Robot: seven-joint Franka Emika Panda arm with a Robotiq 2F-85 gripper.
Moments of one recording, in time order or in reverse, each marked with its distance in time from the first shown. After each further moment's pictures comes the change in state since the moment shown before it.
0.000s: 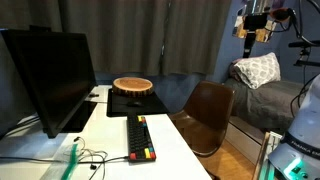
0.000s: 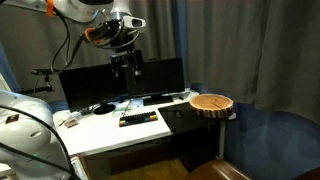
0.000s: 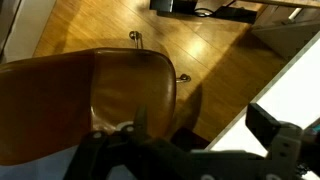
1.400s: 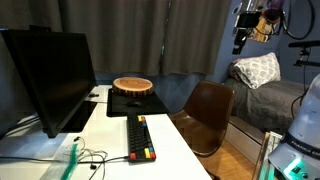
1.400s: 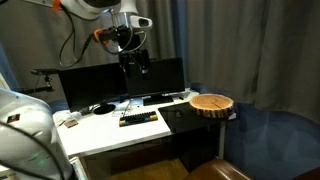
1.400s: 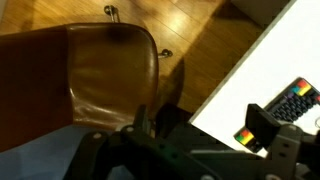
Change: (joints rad) arm 0.018 0.061 -0.047 0.031 0.107 0.124 0.018
